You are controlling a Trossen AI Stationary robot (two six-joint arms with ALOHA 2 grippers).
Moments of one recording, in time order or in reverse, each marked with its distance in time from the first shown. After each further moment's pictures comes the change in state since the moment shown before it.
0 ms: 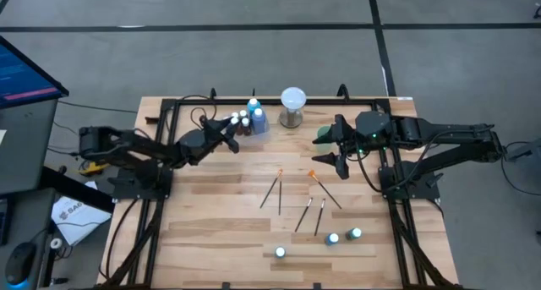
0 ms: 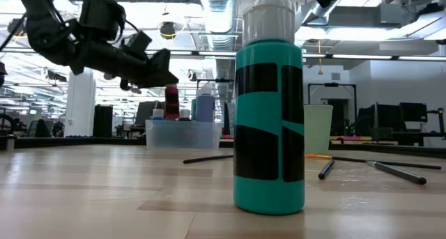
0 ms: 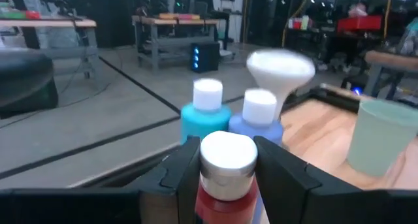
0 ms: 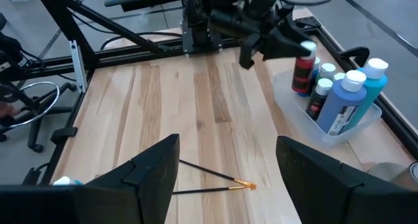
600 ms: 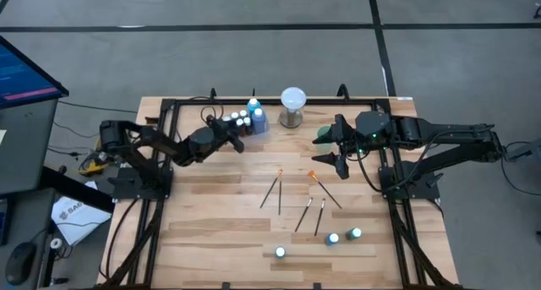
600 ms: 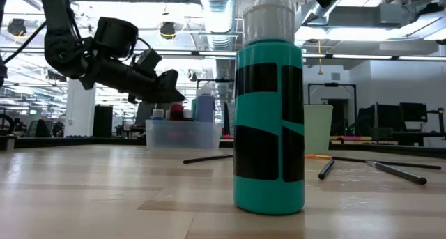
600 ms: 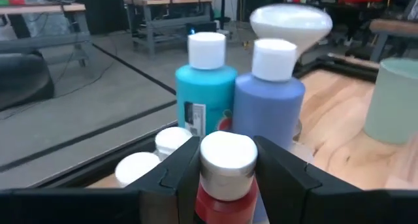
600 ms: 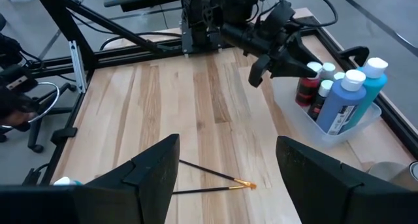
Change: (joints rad) left arm 0.074 0.205 0.038 0.086 0.095 0.022; right arm 0.000 0.000 0.000 -0.001 0.000 0.002
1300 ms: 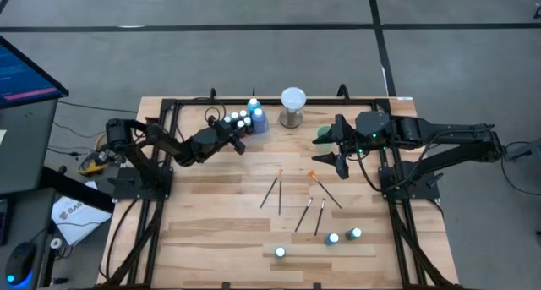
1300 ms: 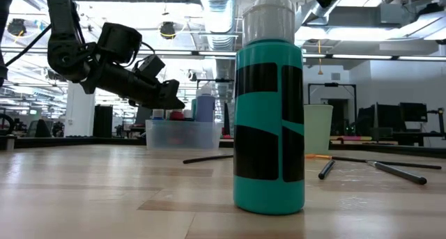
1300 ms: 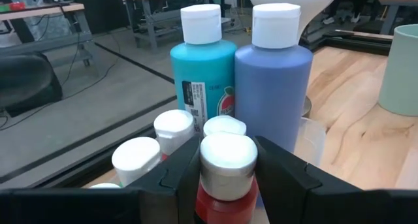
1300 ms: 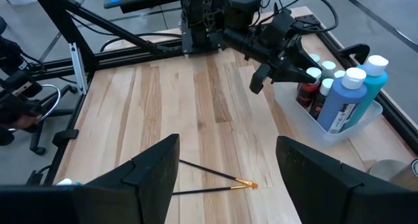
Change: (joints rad) left arm 0.004 0.057 0.010 0.000 -0.002 0.059; right arm 0.000 0.000 0.000 -0.001 0.000 0.014
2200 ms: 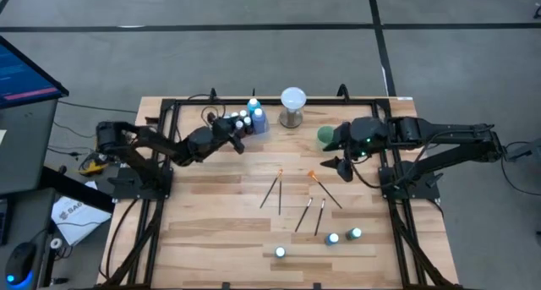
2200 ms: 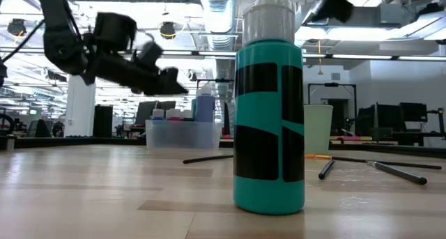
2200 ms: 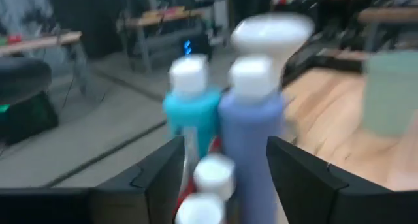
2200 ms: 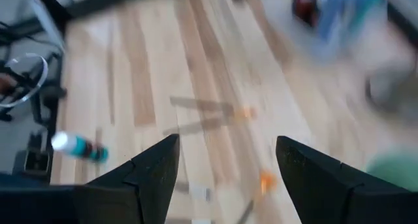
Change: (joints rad) left arm -0.023 -0.098 0.000 -0.001 0.014 0.086; right arm 0.001 0.000 0.001 -0.244 0.000 0.149
